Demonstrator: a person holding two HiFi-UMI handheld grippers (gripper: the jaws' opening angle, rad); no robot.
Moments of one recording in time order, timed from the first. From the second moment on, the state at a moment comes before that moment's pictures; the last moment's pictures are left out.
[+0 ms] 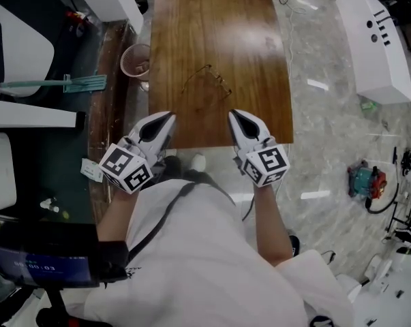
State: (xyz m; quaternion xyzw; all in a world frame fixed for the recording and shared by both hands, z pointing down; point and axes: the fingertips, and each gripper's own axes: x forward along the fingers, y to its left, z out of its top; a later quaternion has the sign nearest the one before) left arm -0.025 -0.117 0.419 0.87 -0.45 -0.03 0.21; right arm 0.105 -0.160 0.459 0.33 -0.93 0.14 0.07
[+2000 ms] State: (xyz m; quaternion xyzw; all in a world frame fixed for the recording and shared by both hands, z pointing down) left arm -0.019 -0.229 0.562 0.87 -0.39 0.10 0.28; right arm 0.053 -0.333 0.685 0.28 -0.84 0.15 0.44
